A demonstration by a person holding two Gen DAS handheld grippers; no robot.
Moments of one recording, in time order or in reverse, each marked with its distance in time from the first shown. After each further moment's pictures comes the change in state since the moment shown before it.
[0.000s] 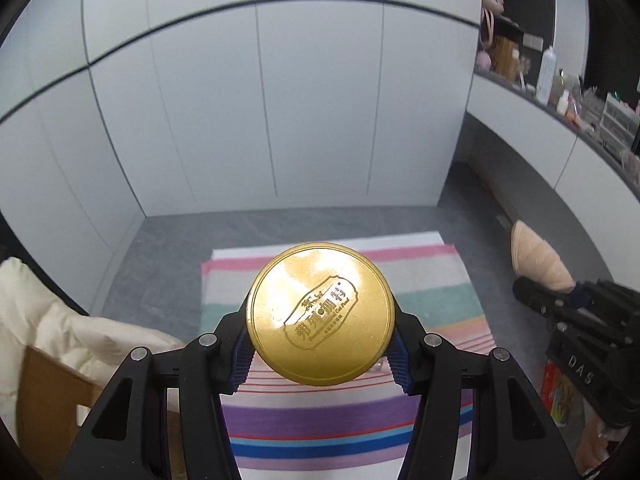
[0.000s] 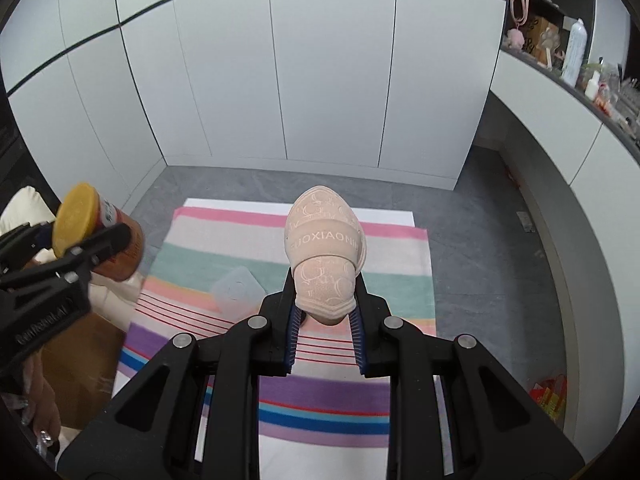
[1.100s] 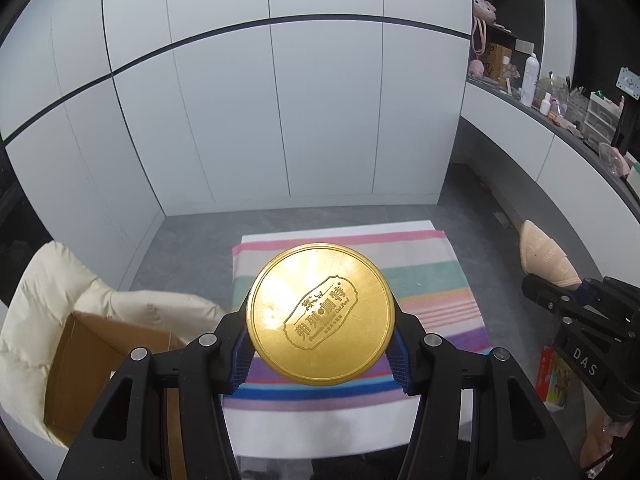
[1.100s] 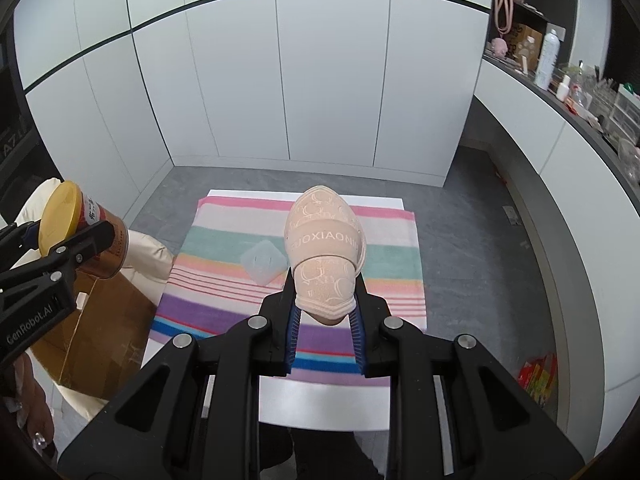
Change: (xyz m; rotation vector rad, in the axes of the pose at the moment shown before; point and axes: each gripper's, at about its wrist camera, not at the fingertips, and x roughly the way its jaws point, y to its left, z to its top) left arm -0.127 0.004 -0.055 0.003 -0.006 0.023; right arm -0.113 0.024 -0.052 0.010 -0.013 -0.019
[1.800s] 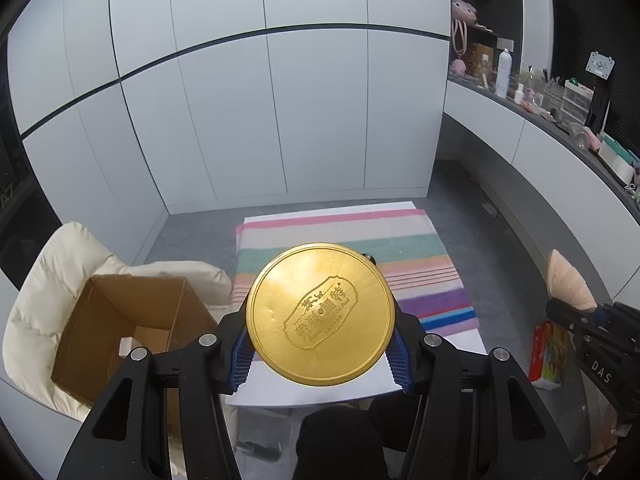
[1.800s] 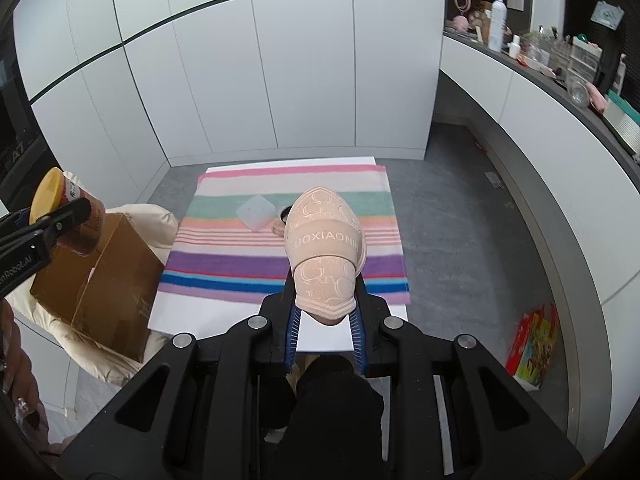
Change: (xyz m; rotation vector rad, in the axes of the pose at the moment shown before) left arm -0.098 -0.019 -0.088 0.016 -0.035 -0.001; right arm -0.097 -0.036 -0.118 0.096 0.008 -0.015
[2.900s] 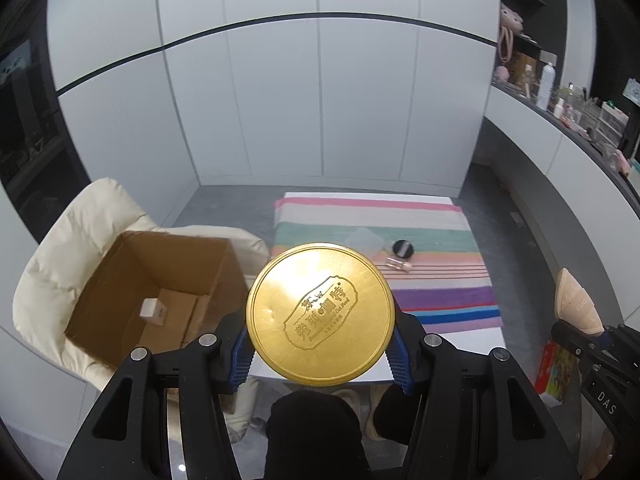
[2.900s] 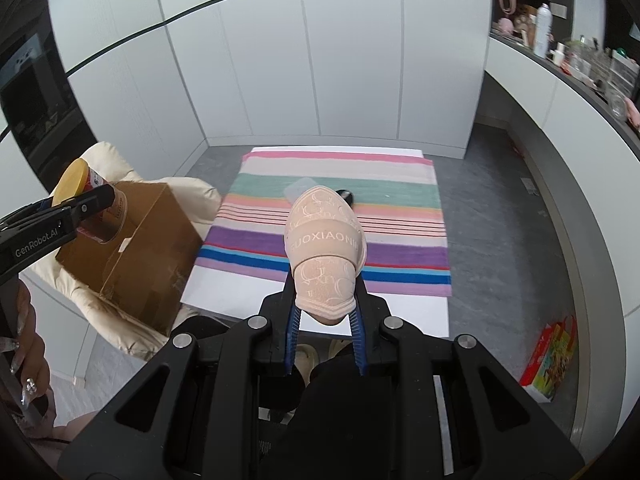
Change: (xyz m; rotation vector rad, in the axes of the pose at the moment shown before) left arm -0.005 0.057 -0.028 -0.129 0.052 0.110; right arm -0.003 0.050 -0.016 -0.096 0.034 0.127
